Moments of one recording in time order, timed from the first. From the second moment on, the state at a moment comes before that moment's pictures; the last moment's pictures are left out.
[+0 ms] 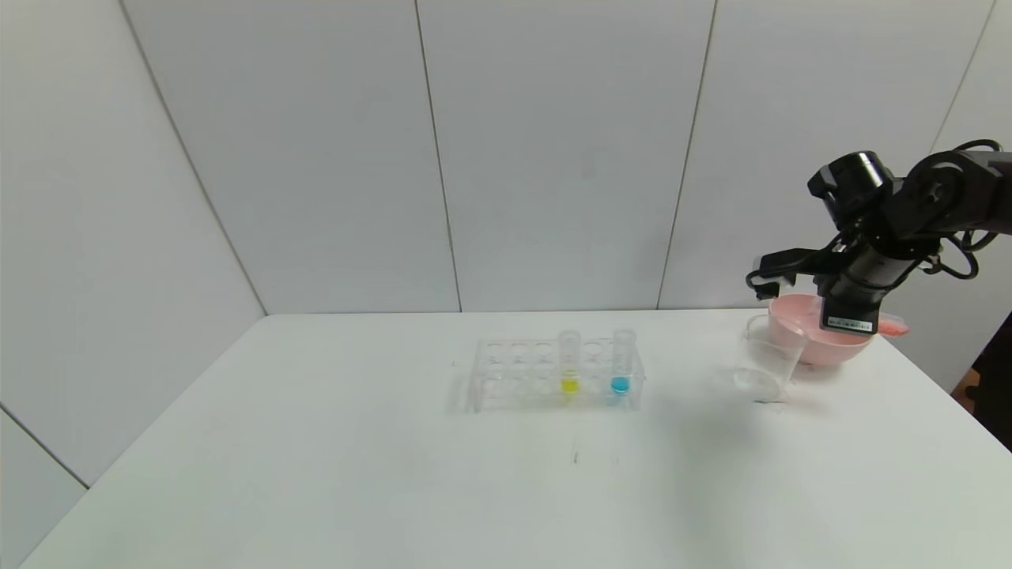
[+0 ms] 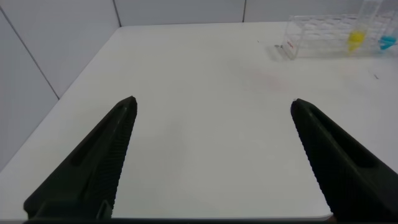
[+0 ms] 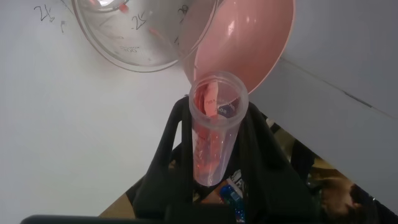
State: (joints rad) left arm 0.00 0.00 0.00 0.00 0.00 0.00; right arm 0.06 2.16 -2.00 0.81 -0.37 -1.14
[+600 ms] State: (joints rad) left arm 0.00 0.00 0.00 0.00 0.00 0.00; right arm 0.10 2.17 -2.00 0.80 -0.46 -1.17
